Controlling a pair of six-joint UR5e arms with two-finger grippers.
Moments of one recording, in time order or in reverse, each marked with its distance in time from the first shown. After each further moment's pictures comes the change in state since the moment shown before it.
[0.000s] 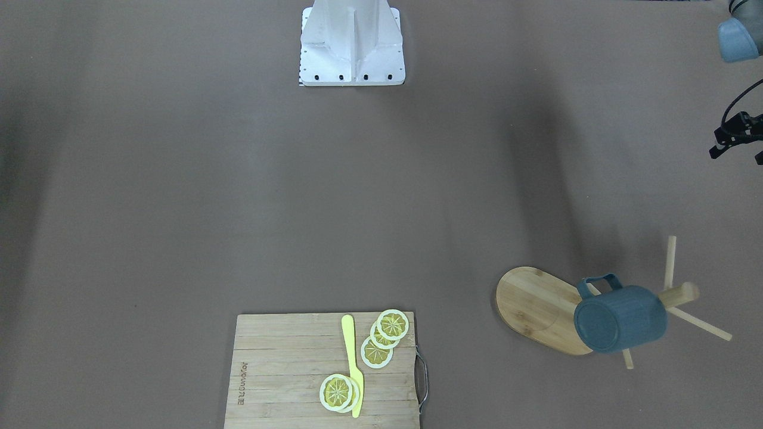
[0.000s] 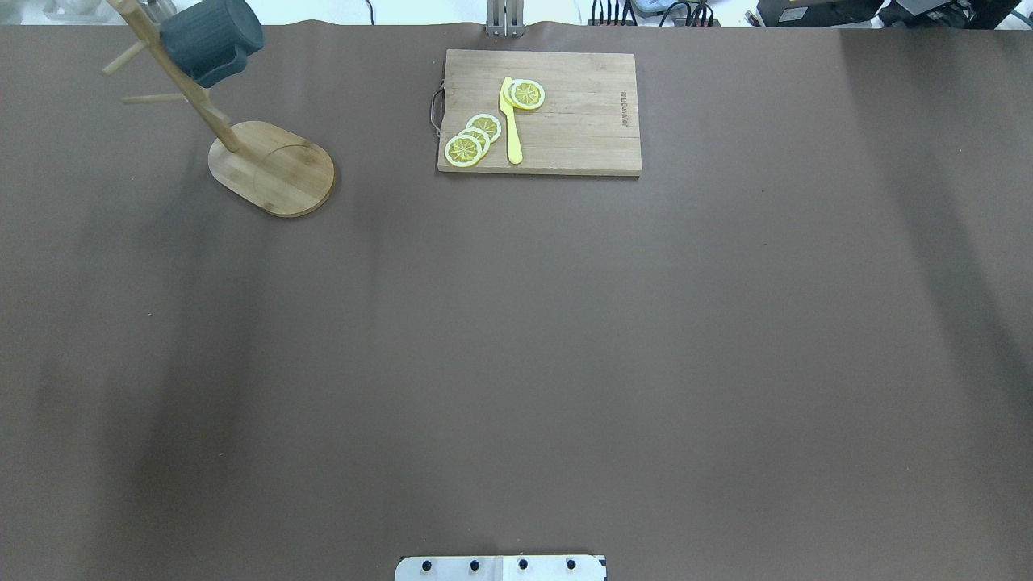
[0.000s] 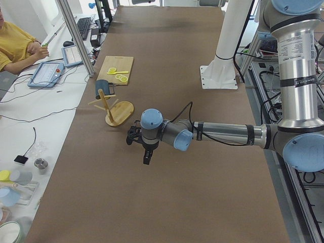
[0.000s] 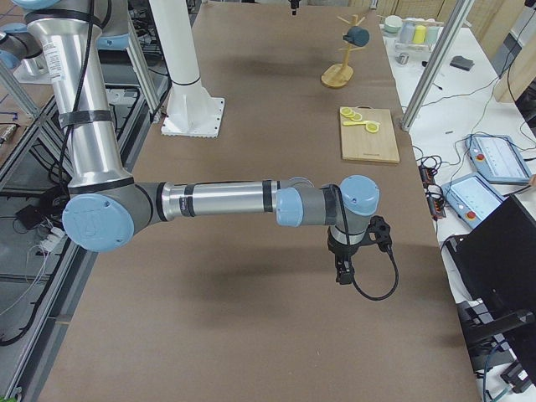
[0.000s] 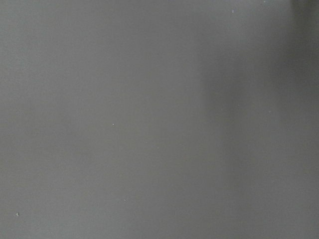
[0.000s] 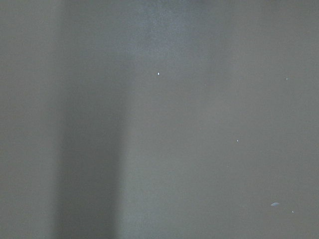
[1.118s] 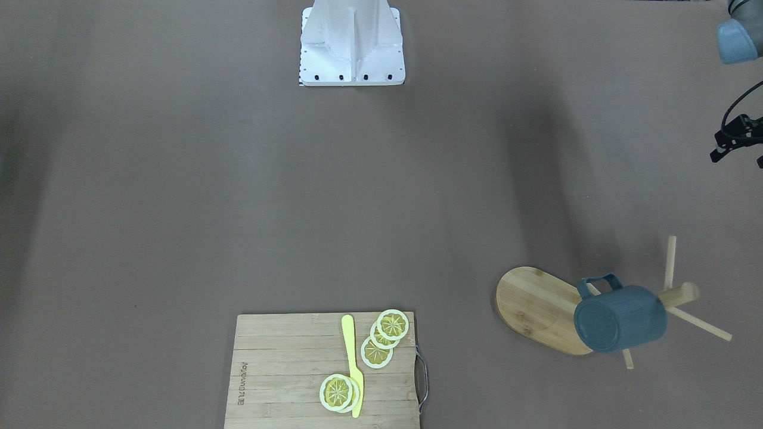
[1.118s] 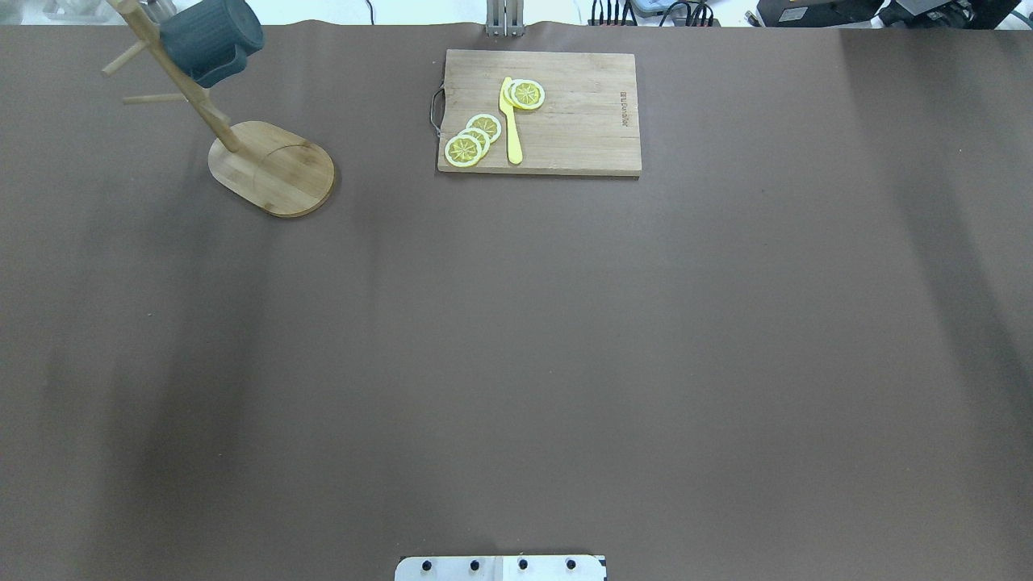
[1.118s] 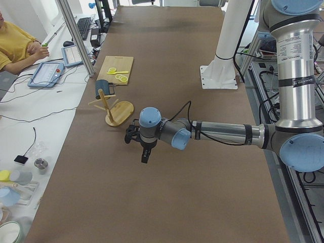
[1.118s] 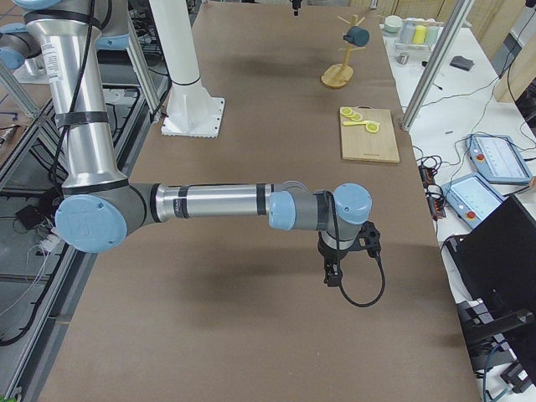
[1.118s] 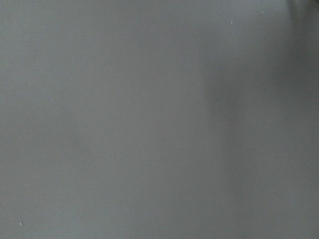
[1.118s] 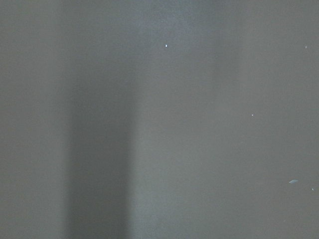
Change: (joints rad) left arm 0.006 -0.024 0.014 -0.008 0.006 -0.020; right arm -0.013 -0.031 0.018 -0.054 0.046 -0.009
